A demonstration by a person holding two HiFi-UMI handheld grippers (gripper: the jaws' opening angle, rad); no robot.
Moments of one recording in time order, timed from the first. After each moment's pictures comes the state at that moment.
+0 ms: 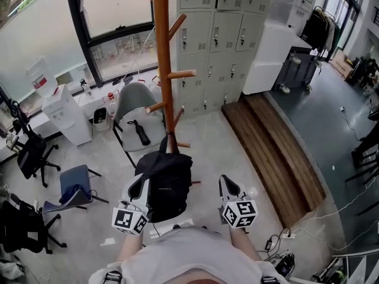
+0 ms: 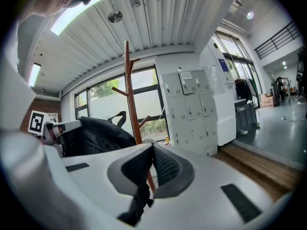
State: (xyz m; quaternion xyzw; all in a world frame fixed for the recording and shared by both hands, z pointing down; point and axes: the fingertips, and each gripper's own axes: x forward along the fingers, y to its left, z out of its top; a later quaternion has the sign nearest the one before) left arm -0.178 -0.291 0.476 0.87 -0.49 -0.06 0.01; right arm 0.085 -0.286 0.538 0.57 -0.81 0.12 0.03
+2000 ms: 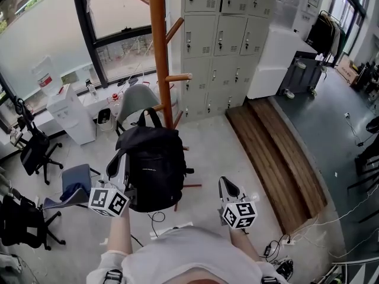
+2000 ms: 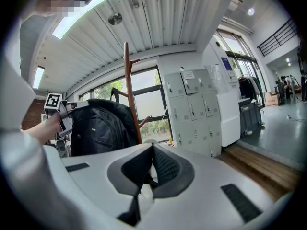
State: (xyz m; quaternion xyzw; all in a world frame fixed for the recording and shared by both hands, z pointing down) left arm -0.225 -0.344 0.392 0.83 -0.54 -0.12 0.01; right arm 0.097 -0.296 0.541 0.55 -0.82 0.12 0.03
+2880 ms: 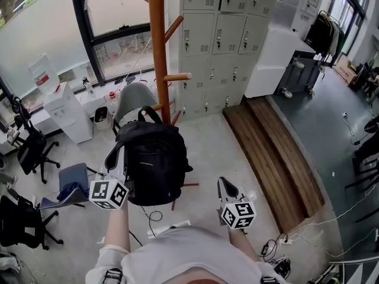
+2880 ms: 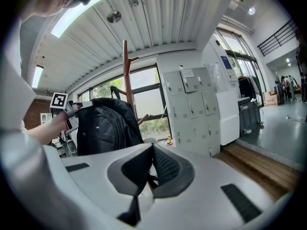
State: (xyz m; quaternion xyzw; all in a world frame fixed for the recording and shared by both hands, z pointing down) left arm -0.230 -0.376 0.399 0.82 -0.57 -0.10 0.00; right arm 0.099 -0.300 0.547 0.55 -0.82 0.13 0.03
